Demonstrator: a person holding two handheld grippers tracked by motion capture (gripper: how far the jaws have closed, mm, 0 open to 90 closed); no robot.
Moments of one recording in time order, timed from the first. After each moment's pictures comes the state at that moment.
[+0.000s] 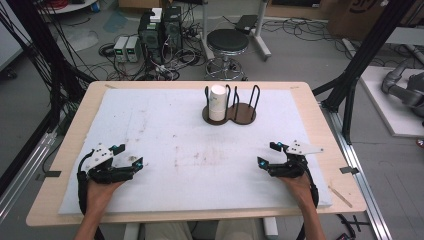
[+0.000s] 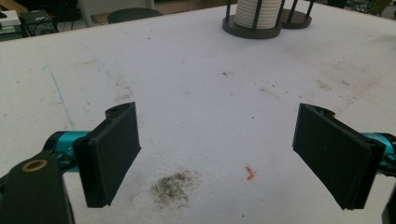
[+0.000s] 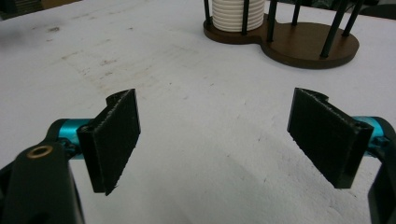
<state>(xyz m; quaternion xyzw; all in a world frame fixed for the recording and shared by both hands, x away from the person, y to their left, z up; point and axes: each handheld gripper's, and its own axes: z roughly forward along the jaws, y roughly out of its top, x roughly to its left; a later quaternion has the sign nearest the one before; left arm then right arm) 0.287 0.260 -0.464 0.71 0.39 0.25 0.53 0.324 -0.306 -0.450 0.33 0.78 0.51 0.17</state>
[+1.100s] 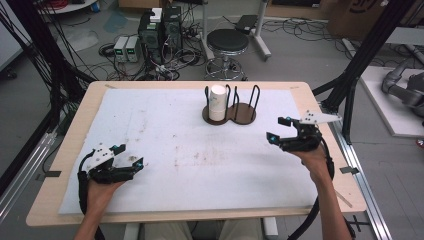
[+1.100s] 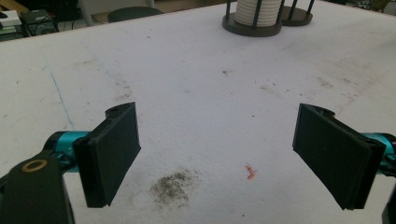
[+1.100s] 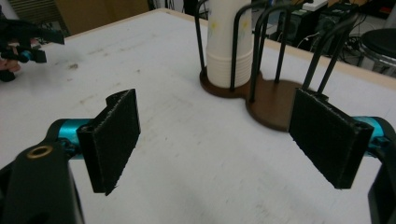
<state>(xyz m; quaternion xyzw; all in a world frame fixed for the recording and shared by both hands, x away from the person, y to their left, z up) 0.287 0.258 -0.464 0.71 0.39 0.25 0.52 0.361 -0.317 -0.356 0.30 0.79 0.51 0.16</state>
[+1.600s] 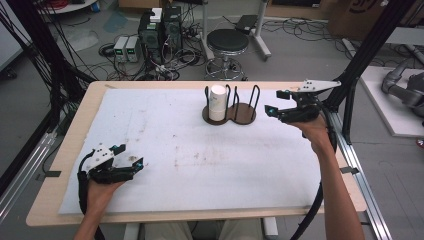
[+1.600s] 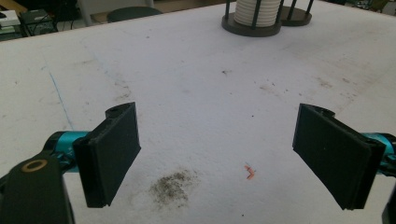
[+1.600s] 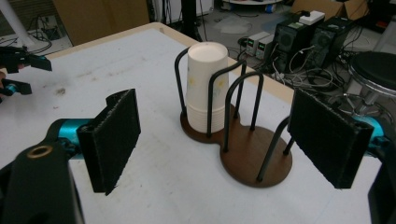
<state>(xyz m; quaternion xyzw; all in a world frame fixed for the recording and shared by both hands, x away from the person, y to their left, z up) 0.287 0.258 -0.464 0.71 0.39 0.25 0.52 0.411 -0.303 -0.298 0.28 0.80 0.50 0.17</state>
